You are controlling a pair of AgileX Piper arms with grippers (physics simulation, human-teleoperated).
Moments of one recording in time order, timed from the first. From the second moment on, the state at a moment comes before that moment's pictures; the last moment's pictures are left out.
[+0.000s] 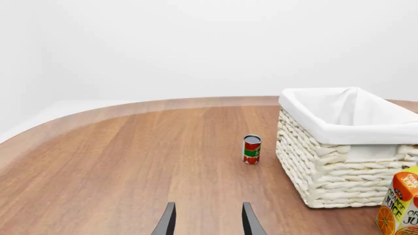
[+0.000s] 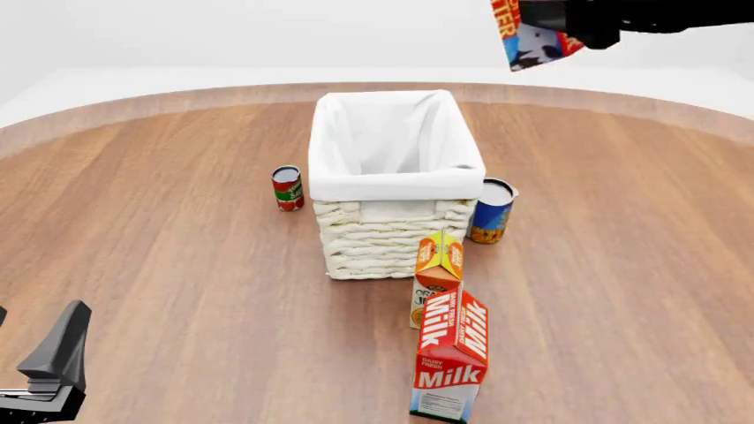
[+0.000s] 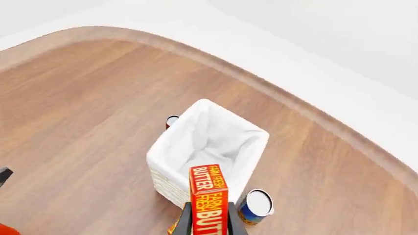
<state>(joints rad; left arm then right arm) 0.00 0.00 0.00 0.00 0.00 0.55 1.15 -1.52 0.81 -0.15</state>
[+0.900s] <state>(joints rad) 0.00 0.00 0.00 0.00 0.00 0.65 1.49 -1.62 0.60 0.15</state>
